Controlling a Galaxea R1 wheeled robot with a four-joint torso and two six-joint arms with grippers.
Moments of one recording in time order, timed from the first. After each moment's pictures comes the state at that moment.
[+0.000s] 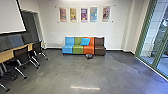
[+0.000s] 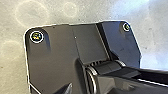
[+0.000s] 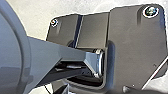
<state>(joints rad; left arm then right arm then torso) 1.48 2.92 -2.53 0.52 0.00 -0.47 -1.62 2.91 -2.40 0.52 0.13 -0.71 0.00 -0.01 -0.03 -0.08</state>
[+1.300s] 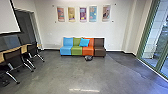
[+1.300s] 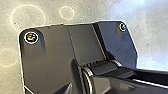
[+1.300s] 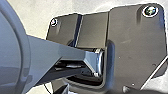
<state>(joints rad) 1.48 2.94 -2.53 0.53 0.00 -0.47 -1.62 2.90 -2.40 0.52 0.13 -0.71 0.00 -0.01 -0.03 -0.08</state>
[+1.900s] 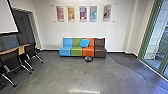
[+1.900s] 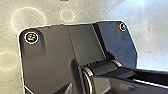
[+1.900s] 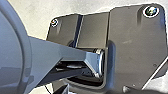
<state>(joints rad) 1.48 2.94 -2.53 0.53 0.00 -0.47 -1.62 2.91 -2.40 0.52 0.13 -0.71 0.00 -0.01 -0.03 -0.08</state>
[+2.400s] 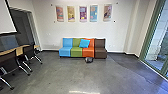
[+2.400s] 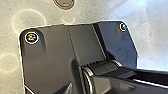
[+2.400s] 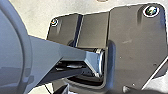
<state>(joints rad) 1.48 2.94 -2.53 0.53 0.00 -0.47 -1.62 2.91 -2.40 0.52 0.13 -0.71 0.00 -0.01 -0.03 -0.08</state>
